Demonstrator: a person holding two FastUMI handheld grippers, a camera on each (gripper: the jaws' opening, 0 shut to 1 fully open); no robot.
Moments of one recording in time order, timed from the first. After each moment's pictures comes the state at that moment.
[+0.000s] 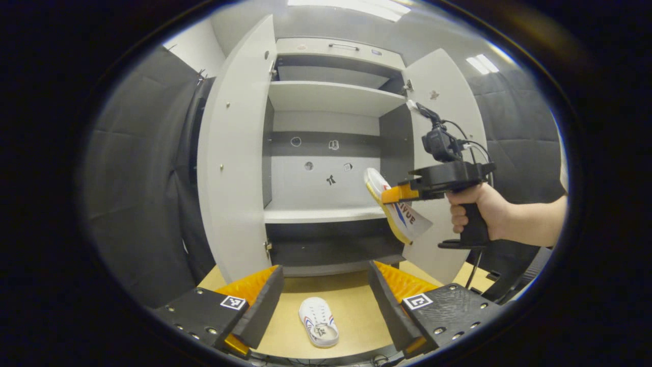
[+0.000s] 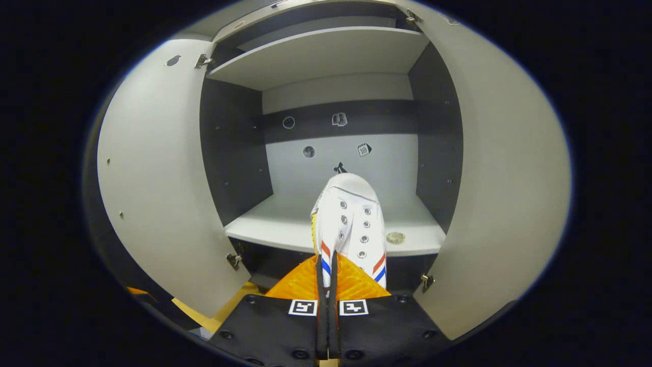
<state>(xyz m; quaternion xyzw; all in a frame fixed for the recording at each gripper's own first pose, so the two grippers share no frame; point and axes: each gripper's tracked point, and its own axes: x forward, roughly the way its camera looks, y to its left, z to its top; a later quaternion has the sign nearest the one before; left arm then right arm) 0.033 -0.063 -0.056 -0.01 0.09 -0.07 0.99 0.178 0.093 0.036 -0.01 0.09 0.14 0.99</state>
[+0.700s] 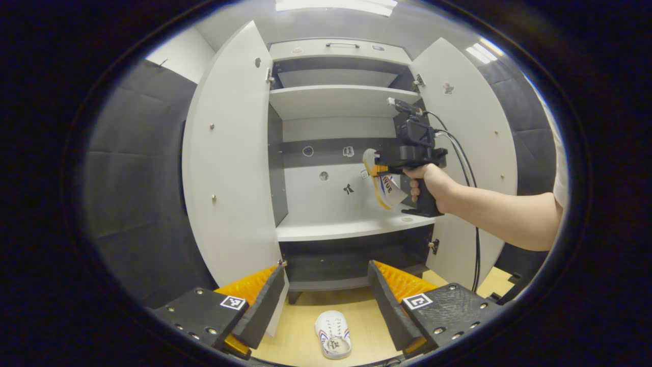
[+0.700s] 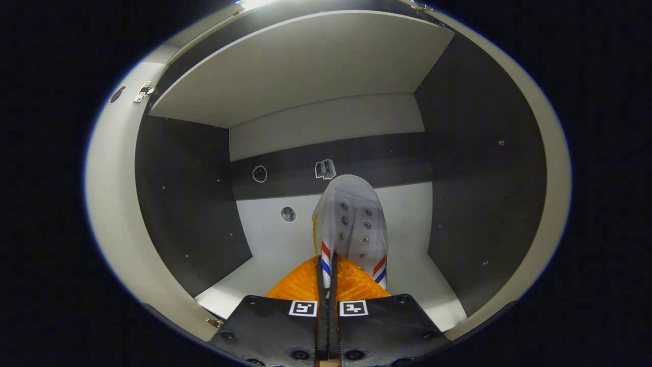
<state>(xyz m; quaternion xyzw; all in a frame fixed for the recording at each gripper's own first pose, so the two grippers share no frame) 0.072 -0.058 -0.029 0.02 0.08 0.01 1.00 0.331 0.111 0.119 0.03 0.01 0.12 0.99</state>
